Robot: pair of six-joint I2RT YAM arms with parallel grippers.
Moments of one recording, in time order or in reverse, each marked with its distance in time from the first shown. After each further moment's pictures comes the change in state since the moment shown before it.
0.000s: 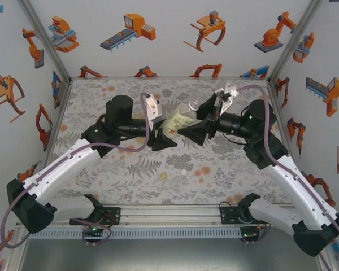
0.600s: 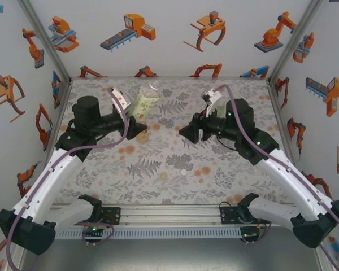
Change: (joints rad) left arm 0.337 -0.180 -0.130 -0.054 -0.103 0.060; right arm 0.082 0.105 0.008 -0.340 0.365 -0.049
